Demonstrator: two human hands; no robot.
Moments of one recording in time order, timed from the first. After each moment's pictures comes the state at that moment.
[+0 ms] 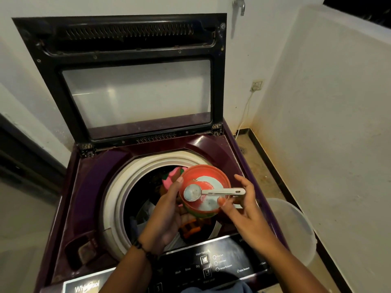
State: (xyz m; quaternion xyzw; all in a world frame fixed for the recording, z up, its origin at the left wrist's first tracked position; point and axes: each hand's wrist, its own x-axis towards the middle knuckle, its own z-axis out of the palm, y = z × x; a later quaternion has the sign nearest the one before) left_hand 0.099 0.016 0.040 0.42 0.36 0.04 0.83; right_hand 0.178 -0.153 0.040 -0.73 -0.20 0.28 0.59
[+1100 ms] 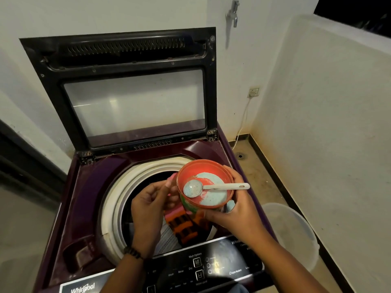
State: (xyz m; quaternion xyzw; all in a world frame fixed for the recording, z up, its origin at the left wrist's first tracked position) left_hand 0.087 0.012 0.046 0.58 0.33 0.29 0.69; right_hand 0.186 -0.148 0.056 -0.73 -0.29 0.16 0.60
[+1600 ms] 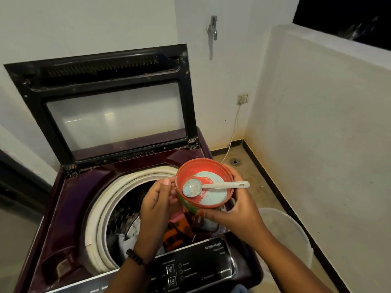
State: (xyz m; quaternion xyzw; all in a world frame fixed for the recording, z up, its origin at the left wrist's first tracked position) left_hand 0.121 -0.058 0.079 0.62 0.27 0.26 0.68; right_hand 0.218 -0.210 0.078 -0.71 -0.30 0.17 0.61
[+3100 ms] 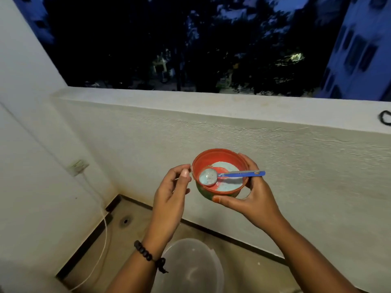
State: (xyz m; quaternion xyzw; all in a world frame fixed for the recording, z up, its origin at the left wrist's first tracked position) left_hand 0.394 -0.424 0.135 0.75 -0.14 -0.01 0.64; right_hand 0.346 -0.602 0.102 -0.79 0.04 -0.19 0.59
